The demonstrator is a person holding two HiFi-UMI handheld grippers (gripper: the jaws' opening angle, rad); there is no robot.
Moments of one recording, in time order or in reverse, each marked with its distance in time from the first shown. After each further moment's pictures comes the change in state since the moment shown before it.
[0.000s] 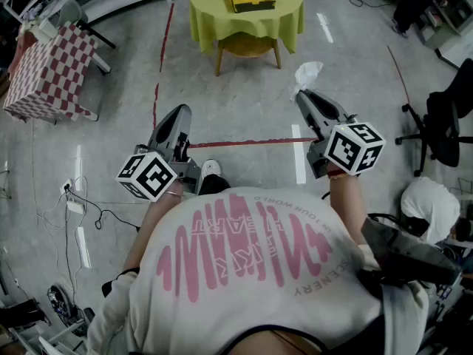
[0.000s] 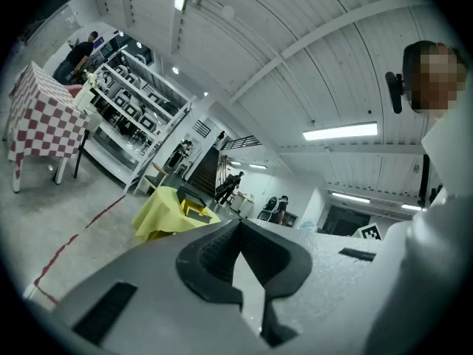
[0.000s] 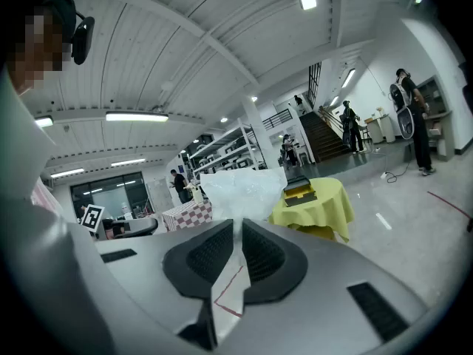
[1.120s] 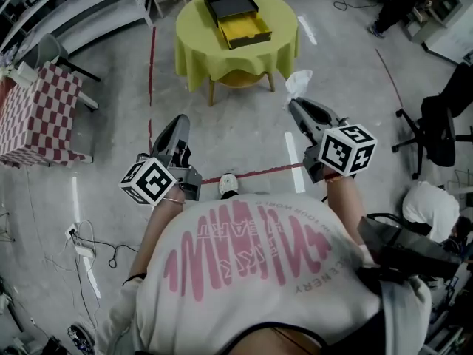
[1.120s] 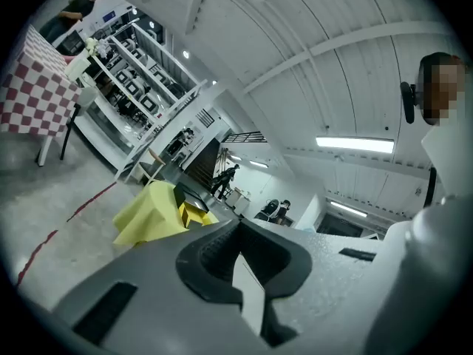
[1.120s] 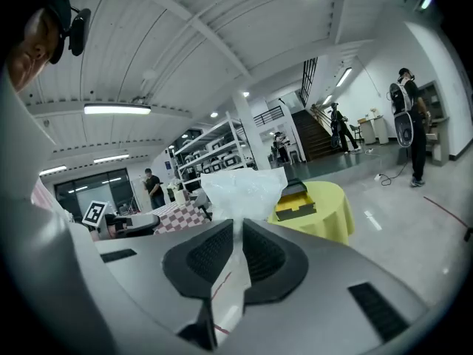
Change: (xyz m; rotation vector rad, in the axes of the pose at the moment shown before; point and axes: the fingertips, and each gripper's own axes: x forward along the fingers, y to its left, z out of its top) left arm 0.161 0.121 0.079 -0.112 0.056 -0.050; right arm 0.166 -0.063 0.068 0.010 0.032 -0.087
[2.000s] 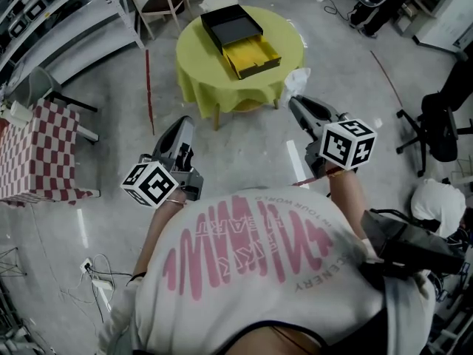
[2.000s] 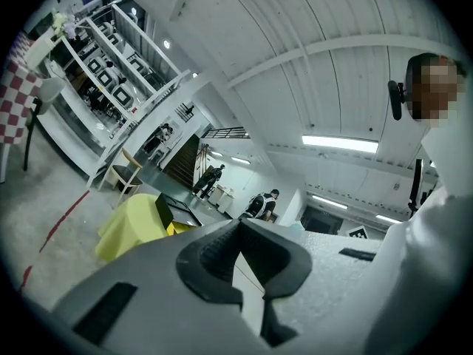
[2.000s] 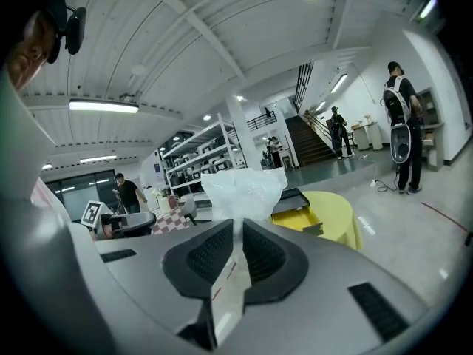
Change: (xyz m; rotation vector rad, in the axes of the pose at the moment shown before) left arm 0.103 0.071 0.094 0.066 0.049 -0.170; right arm 0.130 -0.022 0.066 0.001 -0.035 -0.076
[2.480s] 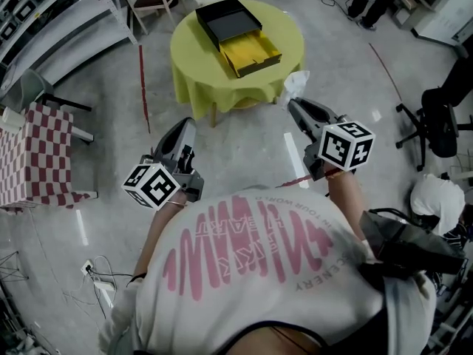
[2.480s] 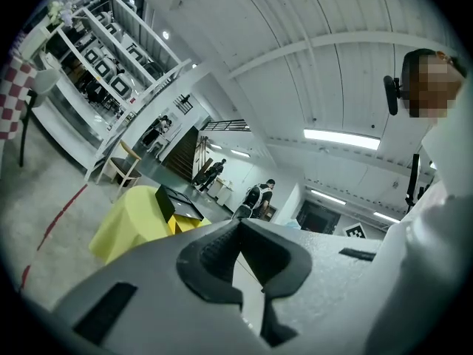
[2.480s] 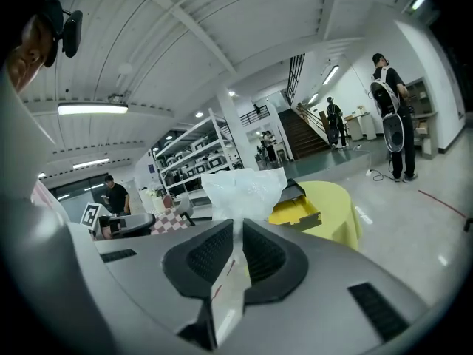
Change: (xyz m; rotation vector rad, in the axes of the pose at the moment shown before) left arm 0.029 0.029 -0.015 -0.009 0.058 -0.017; right arm 0.032 -0.025 -0.019 0.058 0.034 -0.024
